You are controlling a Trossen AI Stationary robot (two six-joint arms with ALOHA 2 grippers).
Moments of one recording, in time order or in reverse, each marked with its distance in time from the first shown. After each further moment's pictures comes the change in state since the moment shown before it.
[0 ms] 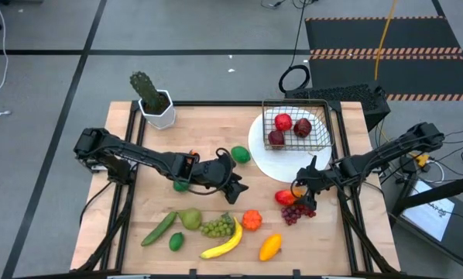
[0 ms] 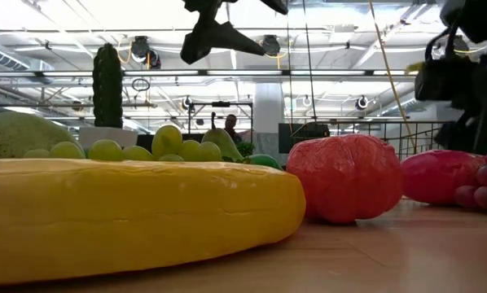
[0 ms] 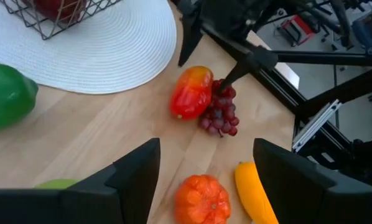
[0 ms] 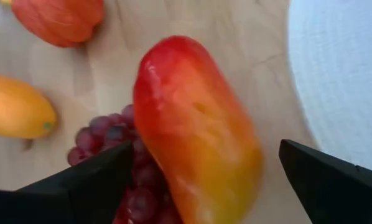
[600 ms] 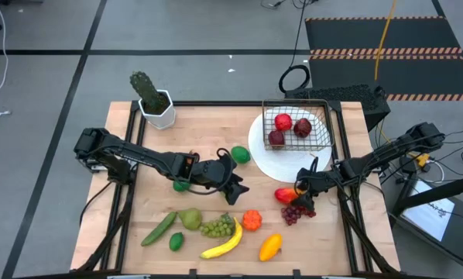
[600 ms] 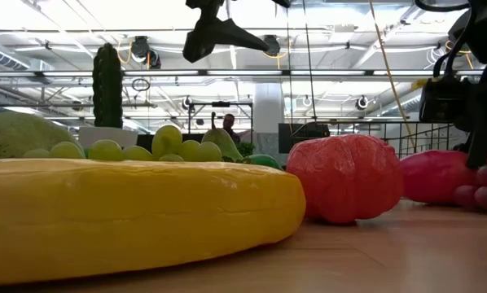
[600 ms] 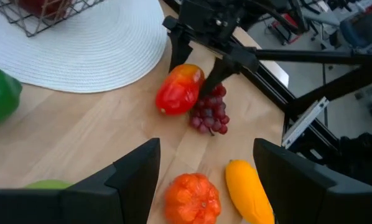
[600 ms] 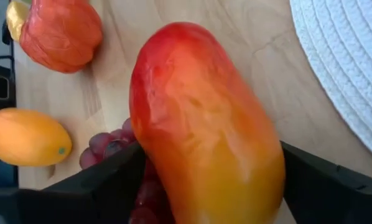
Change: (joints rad) left arm 0.000 0.000 0.000 0.020 0.037 0.002; right arm 0.000 0.000 -0.144 0.250 -0.021 0.186
